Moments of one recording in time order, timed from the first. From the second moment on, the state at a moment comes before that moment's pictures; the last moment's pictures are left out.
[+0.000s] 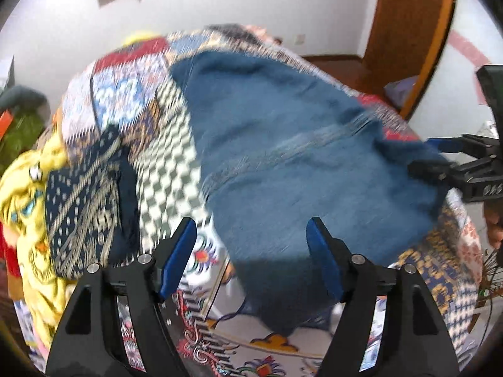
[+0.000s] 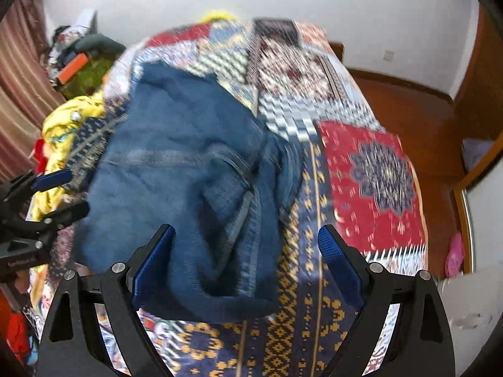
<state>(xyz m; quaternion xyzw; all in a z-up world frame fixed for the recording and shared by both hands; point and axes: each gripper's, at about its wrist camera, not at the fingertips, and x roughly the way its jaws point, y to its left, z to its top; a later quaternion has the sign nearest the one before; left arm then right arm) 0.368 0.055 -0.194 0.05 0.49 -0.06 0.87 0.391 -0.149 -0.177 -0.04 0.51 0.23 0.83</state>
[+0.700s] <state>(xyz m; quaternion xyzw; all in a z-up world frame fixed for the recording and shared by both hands) 0.347 0.105 -0.175 -0.01 0.45 -0.03 0.89 0.364 -0.187 -0.165 -0.01 0.51 0.24 0.83</state>
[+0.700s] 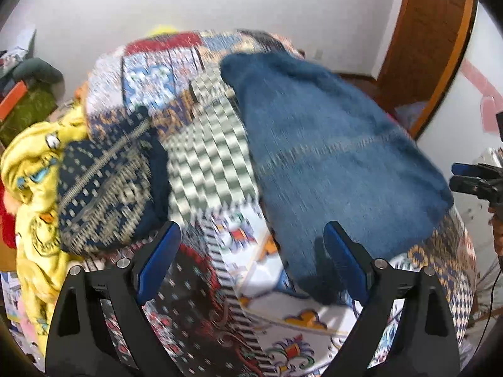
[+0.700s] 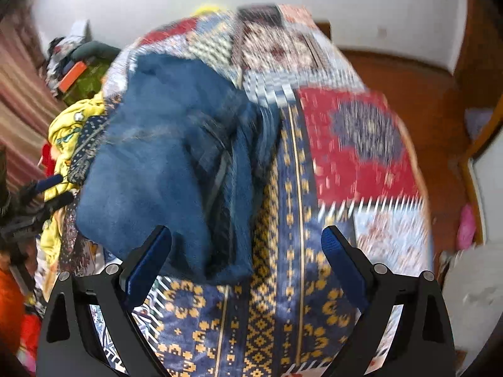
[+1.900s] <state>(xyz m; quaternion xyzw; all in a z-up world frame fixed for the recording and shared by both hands) 0.481 0.116 -0.278 -0.32 0.55 -0.17 0.76 0.481 -0.151 -0.243 0.17 0.61 0.33 0.70</state>
